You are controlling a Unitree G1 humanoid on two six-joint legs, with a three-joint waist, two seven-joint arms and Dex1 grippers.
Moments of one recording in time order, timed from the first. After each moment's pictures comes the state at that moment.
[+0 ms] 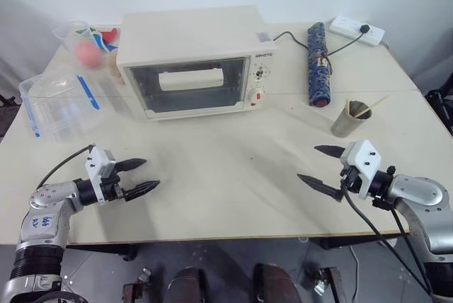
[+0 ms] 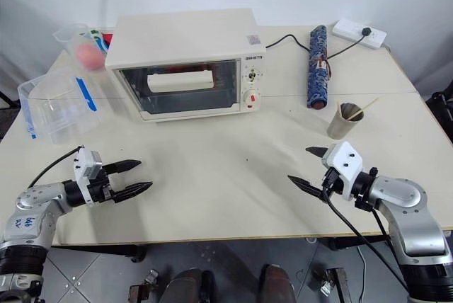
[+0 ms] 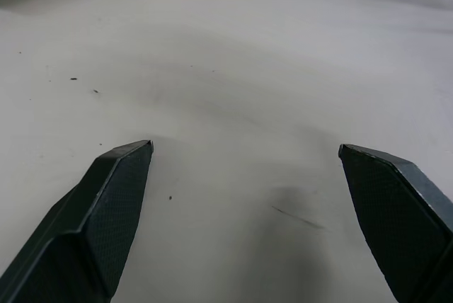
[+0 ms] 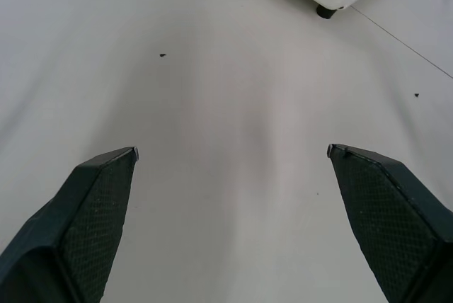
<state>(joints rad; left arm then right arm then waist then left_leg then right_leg) -0.22 0.70 0.23 0.31 -0.41 0.14 -1.12 -0.12 -0.74 -0.15 -0.19 0.31 0.22 0.92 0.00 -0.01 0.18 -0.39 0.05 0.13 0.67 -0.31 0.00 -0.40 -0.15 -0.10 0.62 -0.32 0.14</state>
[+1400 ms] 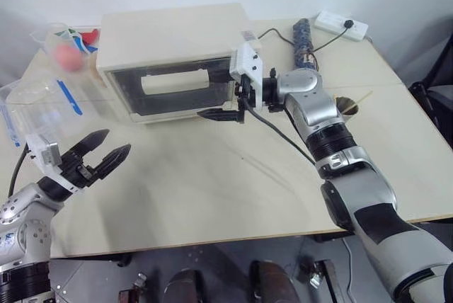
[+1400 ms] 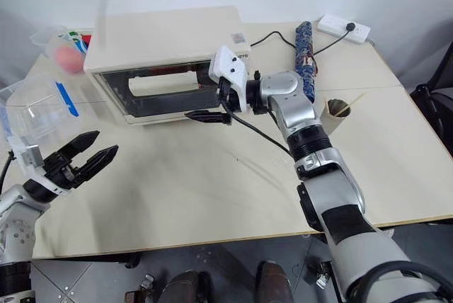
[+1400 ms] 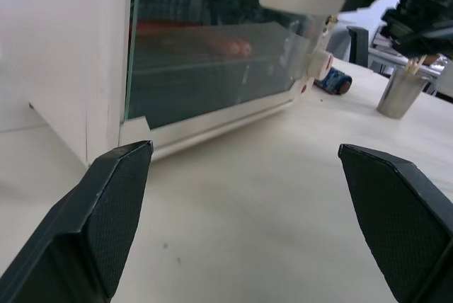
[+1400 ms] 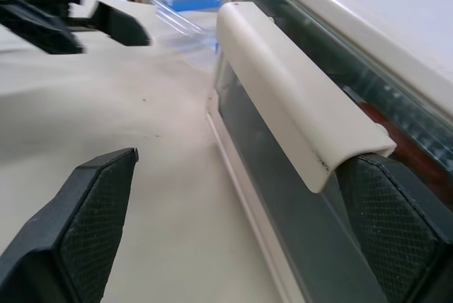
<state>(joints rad) -0.14 0.62 0.52 0.04 -0.70 0.28 -0.88 -1.23 -0.23 0.19 0.77 0.17 -0.01 1.22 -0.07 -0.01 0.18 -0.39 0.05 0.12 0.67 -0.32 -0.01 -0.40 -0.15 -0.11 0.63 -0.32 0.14</state>
